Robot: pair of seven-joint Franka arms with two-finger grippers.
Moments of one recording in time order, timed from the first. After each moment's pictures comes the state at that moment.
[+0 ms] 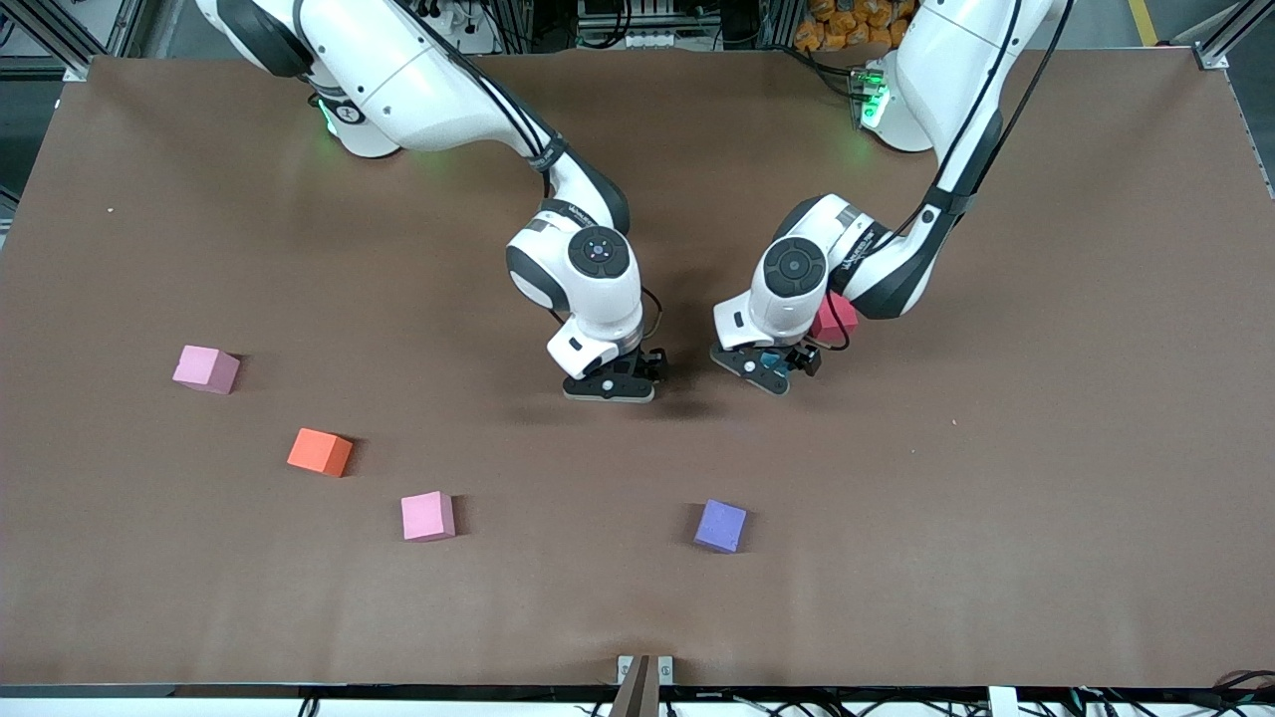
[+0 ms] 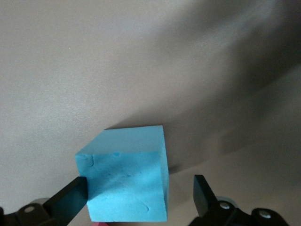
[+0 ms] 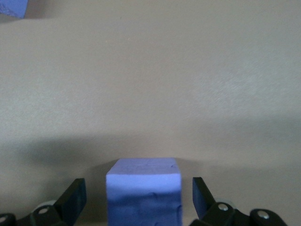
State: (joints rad) left arm -0.38 0.51 -0.22 -1.95 0.19 2.36 -0.14; right arm 0.60 0.79 0.19 -1.50 -0.32 2.40 1.01
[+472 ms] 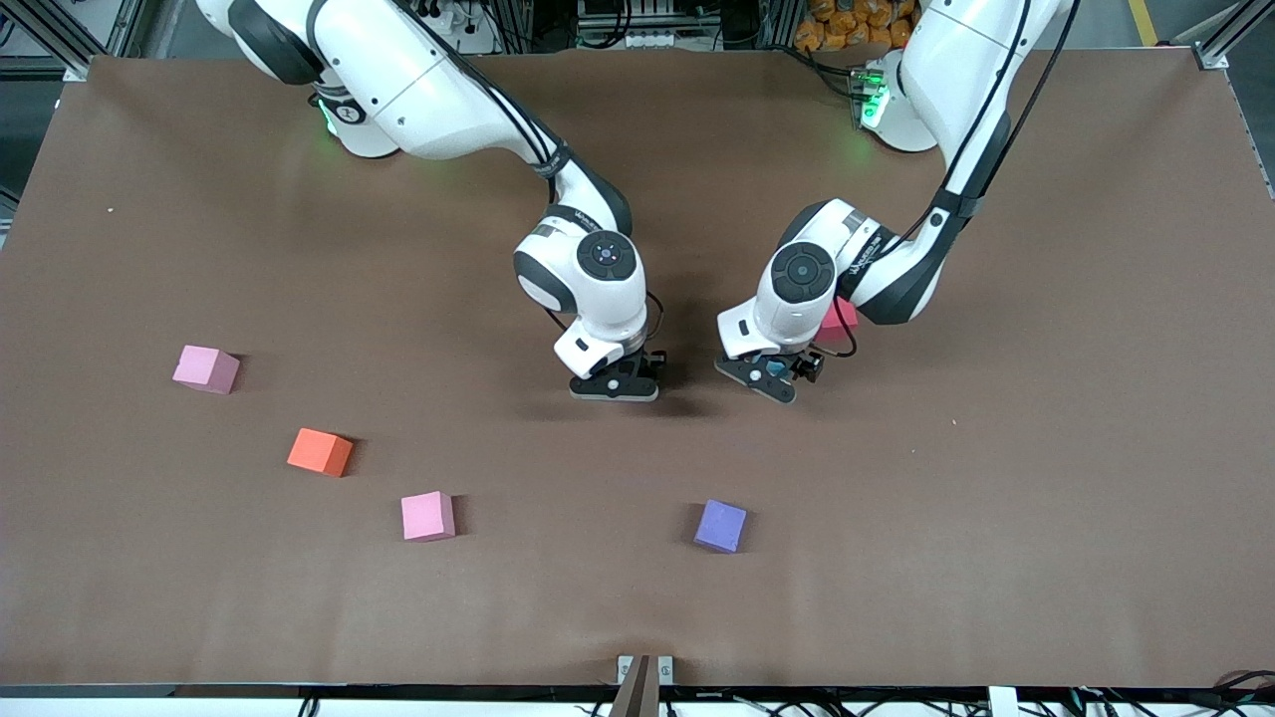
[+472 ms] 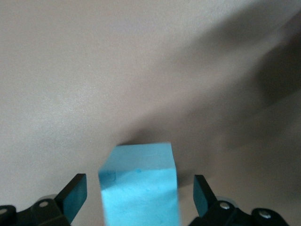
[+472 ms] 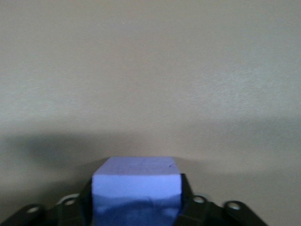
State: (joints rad) left arm -0.37 0.51 -0.22 -1.92 0.19 2.36 -0.16; right arm 0.60 0.81 0.17 -1.51 -0.35 2.41 1.02
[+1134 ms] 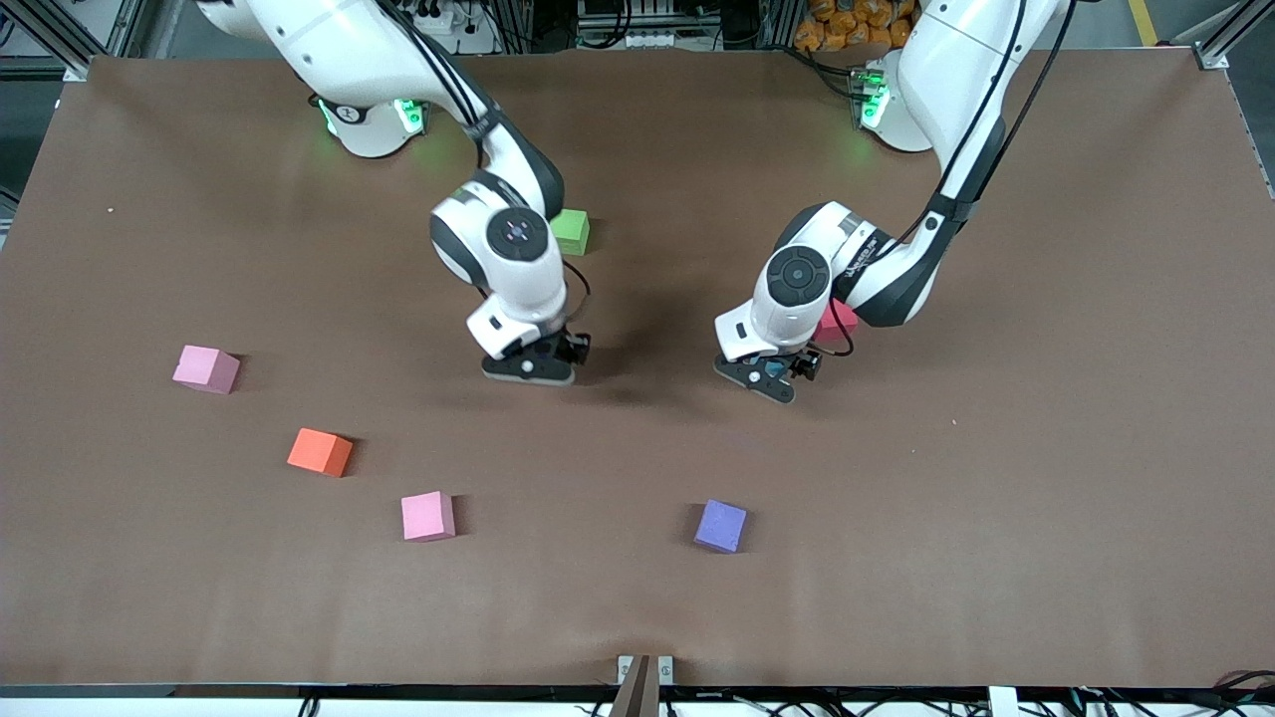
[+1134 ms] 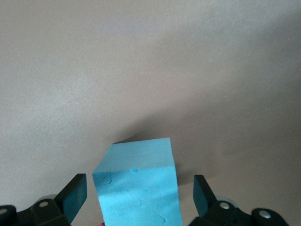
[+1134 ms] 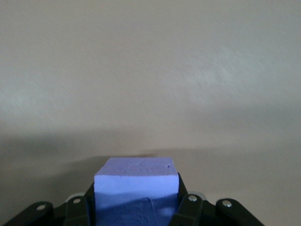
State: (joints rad) left arm -0.37 0.53 -0.22 -1.92 0.19 2.34 -0.20; right arm 0.47 0.45 0.18 -1.94 -0.26 2.40 0.93
